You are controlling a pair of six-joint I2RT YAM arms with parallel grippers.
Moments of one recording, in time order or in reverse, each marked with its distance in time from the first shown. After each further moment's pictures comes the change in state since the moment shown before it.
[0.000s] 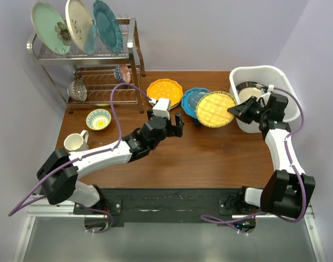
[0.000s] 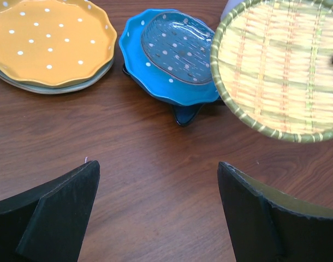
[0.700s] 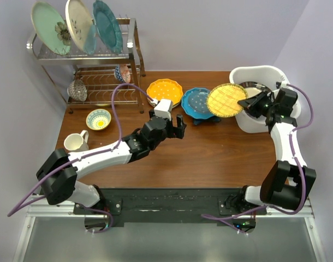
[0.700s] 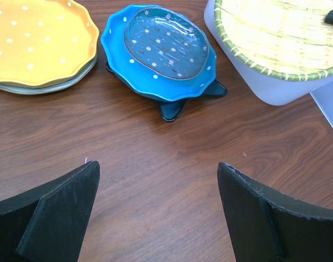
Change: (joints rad) left arm -0.008 -0.005 0.000 0.001 0.052 0.000; right arm -0.083 0.084 0.096 0.020 0.061 0.065
